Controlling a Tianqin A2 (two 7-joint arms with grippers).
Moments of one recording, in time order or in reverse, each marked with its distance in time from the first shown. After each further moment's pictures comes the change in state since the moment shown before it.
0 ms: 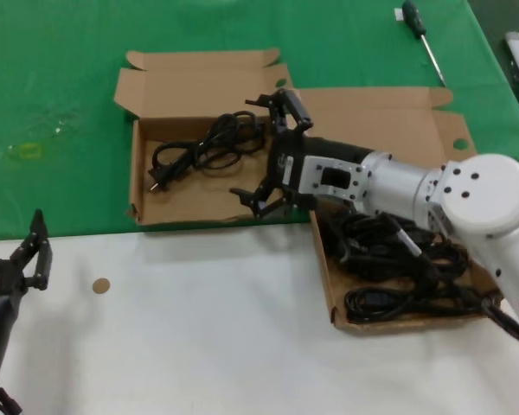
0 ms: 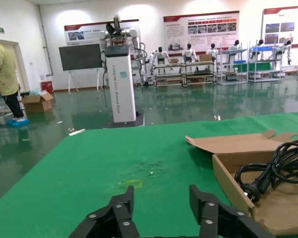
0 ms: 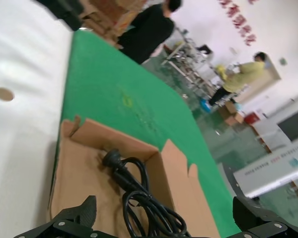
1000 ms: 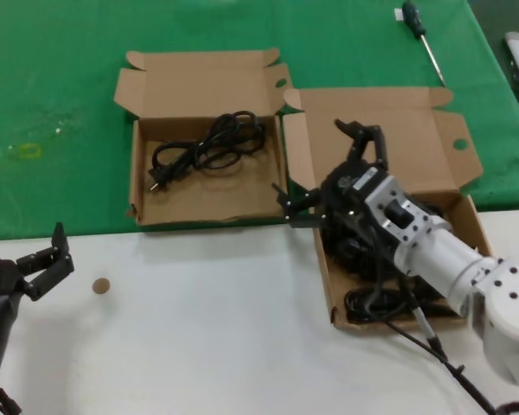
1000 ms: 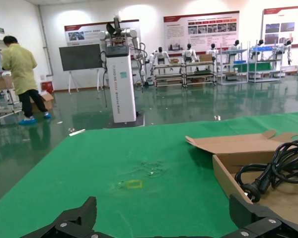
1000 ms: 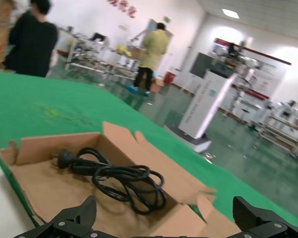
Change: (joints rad) left arm 0.000 0.000 0.000 0.000 0.000 0.000 0.000; right arm -0.377 -0.003 0.193 0.259 0.148 0.296 0.247
